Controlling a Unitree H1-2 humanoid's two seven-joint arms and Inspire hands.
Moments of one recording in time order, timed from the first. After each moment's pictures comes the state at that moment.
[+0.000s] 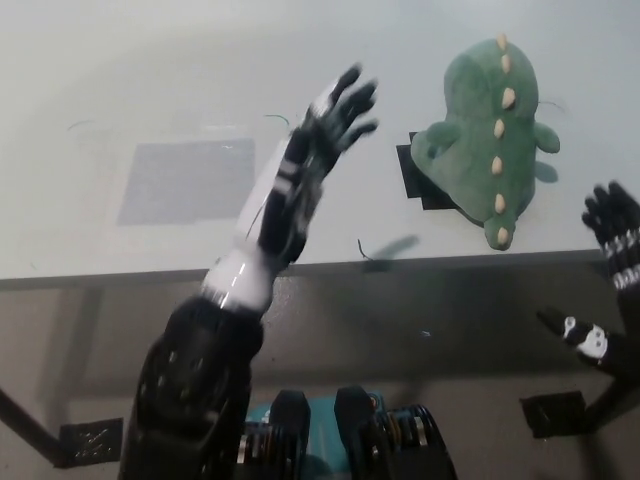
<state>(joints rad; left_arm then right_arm) -0.52 -0.06 -0.14 -0.21 -0.07 0.09 -0.14 -0.09 -0.21 -0.05 -0.39 0.25 -0.07 0.15</state>
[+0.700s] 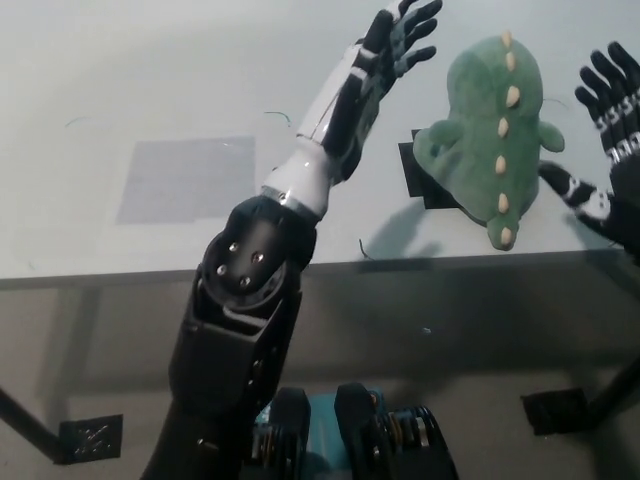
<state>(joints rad) -0.75 -0.11 -0.11 0.09 -0.04 0.11 -0.11 -0.41 -0.22 -0.10 -0.24 0.27 0.09 0.13</state>
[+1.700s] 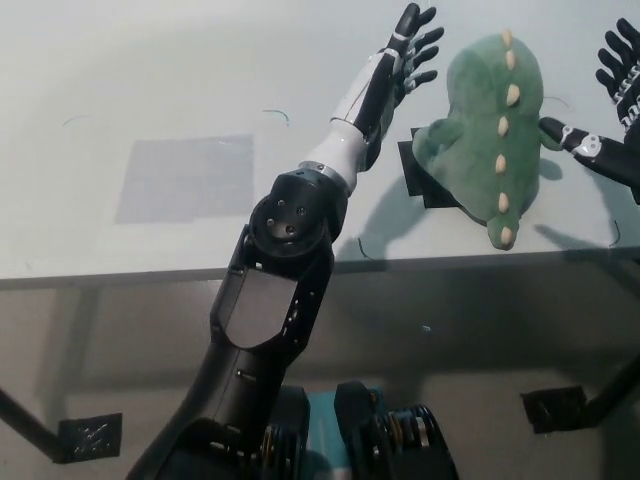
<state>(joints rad) -0.90 -0.14 -0.04 0.52 -0.03 0.05 -0.07 -0.55 -0.27 -0.14 0.07 0.19 0.11 0.10</state>
